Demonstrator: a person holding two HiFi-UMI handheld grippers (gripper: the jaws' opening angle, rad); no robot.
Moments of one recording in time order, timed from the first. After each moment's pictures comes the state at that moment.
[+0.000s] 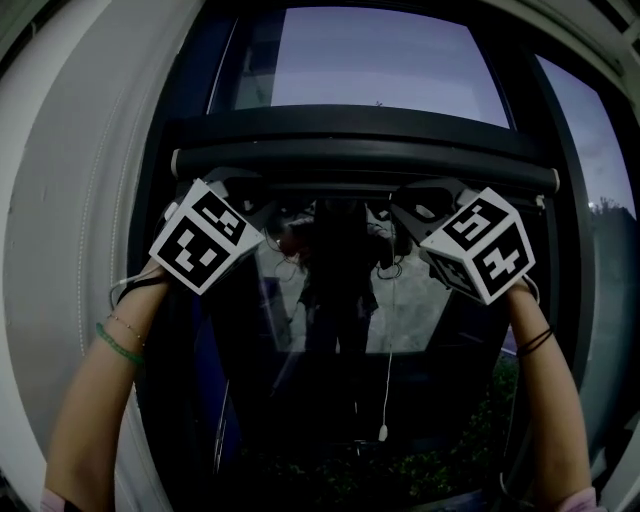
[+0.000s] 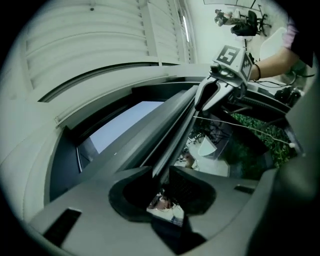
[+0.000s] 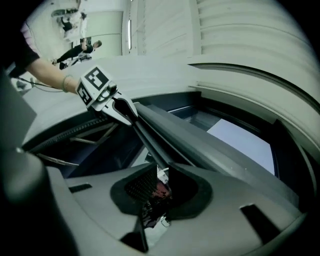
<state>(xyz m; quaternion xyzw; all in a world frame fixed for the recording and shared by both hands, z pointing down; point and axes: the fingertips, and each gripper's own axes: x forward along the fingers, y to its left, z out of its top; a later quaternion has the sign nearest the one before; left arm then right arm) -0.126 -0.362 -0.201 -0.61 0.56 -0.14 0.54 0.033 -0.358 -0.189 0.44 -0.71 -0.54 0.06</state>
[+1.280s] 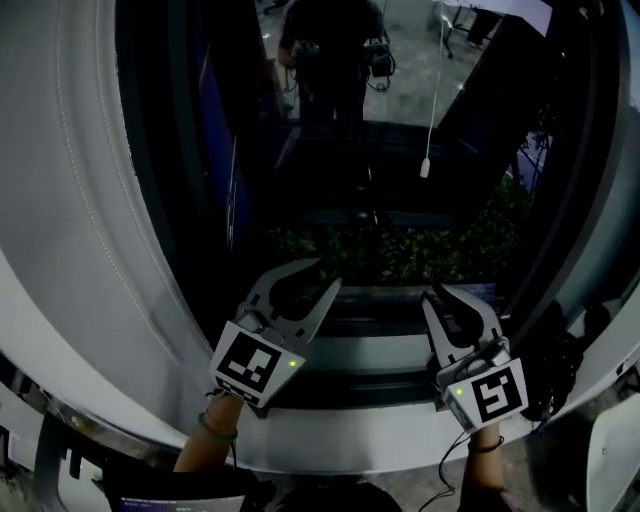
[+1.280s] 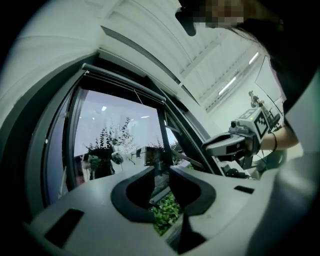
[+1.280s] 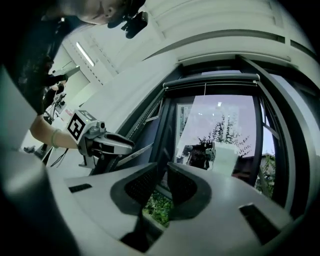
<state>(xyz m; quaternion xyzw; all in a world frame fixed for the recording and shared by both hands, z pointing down) -0.076 -0.266 0.294 -0.88 0.40 0.02 0.26 0.041 -0.238 0.301 0.45 -0.85 -0.27 0.00</state>
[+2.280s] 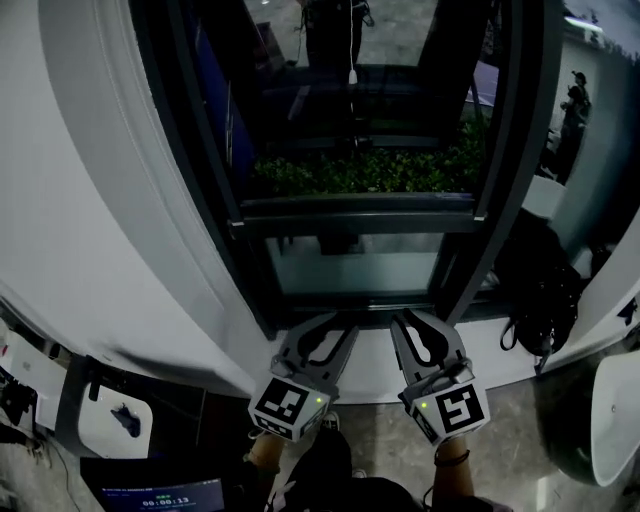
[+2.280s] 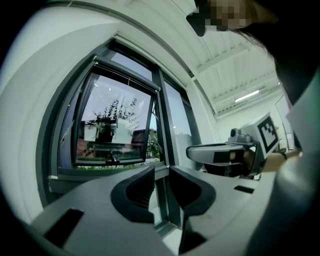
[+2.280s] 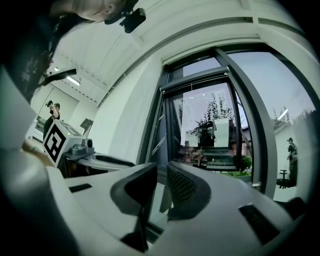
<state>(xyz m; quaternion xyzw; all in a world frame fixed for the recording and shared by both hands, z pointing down) 0.030 -0.017 0.463 -0.90 0.43 0.02 0.08 0.092 -0.010 0.439 0.44 -0.89 -0.11 0.00</state>
